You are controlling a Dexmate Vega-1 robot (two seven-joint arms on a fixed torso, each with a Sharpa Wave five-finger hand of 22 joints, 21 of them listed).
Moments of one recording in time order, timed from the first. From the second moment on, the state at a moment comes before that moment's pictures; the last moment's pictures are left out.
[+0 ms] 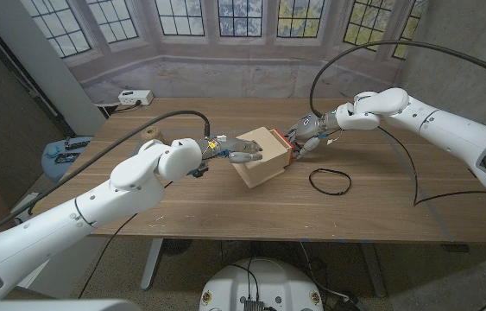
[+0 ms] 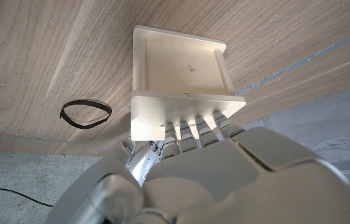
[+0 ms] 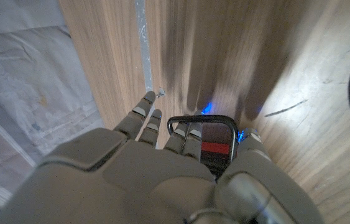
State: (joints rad) left arm 0.81 0.94 0.66 -2.29 0.61 0.41 -0.52; left_hand 0.16 0.15 0.52 0.16 0.19 0.14 -0.06 0.18 0.18 0.11 -0.04 0.21 0.18 0.08 -0.02 0.19 0.17 0.06 0.06 0.19 0.17; right arm -0.11 -0.78 -1.03 -1.28 -1.17 0.67 0.21; right_hand 0.21 0.11 0.28 -0.10 0.21 0.31 -0.14 0.20 0.19 0.22 -0.18 0.20 0.19 0.08 0.05 0.19 0.19 0.28 0.04 0.19 0.17
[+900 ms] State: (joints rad) left arm 0.80 0.94 0.66 -2.29 0.59 0.41 -0.52; left_hand 0.15 0.15 0.52 0.15 0.19 0.14 -0.06 0.18 0.17 0.11 -0.05 0.21 0.18 0.09 -0.02 0.19 0.17 0.06 0.06 0.19 0.17; right arm -0.10 -0.79 -1.04 -1.27 -1.17 0.64 0.23; right_hand 0.21 0.11 0.28 -0.10 0.21 0.31 -0.14 0.20 0.19 0.22 -0.18 0.20 0.19 0.08 0.05 0.19 0.19 0.28 0.04 0.19 0.17
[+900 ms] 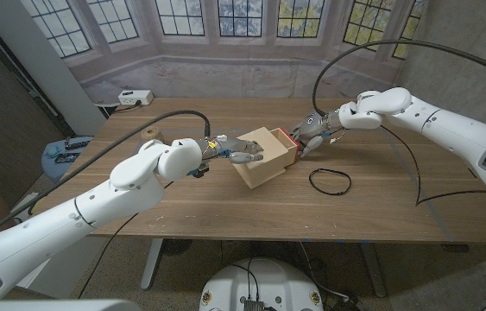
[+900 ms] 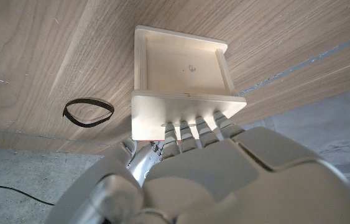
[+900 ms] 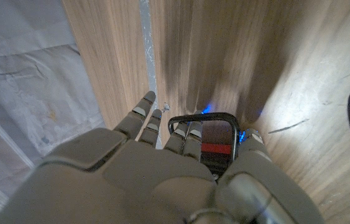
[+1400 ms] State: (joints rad) left arm 0.80 0.94 0.66 -2.29 0.58 0.40 -0.52; left_hand 0.15 0.15 0.52 0.15 0.19 0.14 -0.06 0.18 0.17 0.11 -0.05 0.21 0.18 0.09 -0.02 0.18 0.17 0.07 0.06 0.19 0.17; right arm -0.11 -0.80 -1.03 -1.29 -1.17 0.62 0.25; right_hand 0.21 0.11 0.28 -0.10 0.21 0.31 -0.14 0.20 0.19 0.22 -0.18 0.20 0.19 0.08 0.05 0.19 0.19 0.28 0.04 0.19 0.17
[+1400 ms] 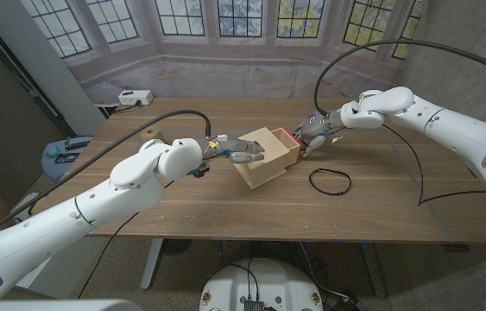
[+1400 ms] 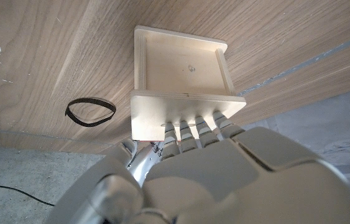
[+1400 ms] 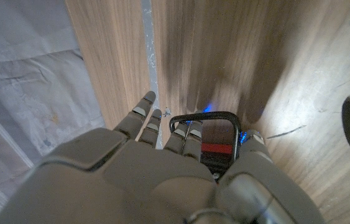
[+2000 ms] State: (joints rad) left arm 0.80 0.95 0.67 -2.28 0.57 0.40 -0.52; left_hand 0.15 0.15 0.53 0.15 0.19 0.14 -0.06 0.18 0.17 0.11 -0.05 0.21 0.18 0.09 -0.02 0.18 0.17 0.07 0.06 0.19 0.17; right arm -0.11 -0.81 -1.02 -1.30 -1.18 0.60 0.27; right_hand 0.21 0.11 0.29 -0.10 0.21 0.30 -0.14 0.20 0.19 0.22 -0.18 0.20 0.19 0.08 0.05 0.19 0.19 0.29 0.04 0.19 0.17
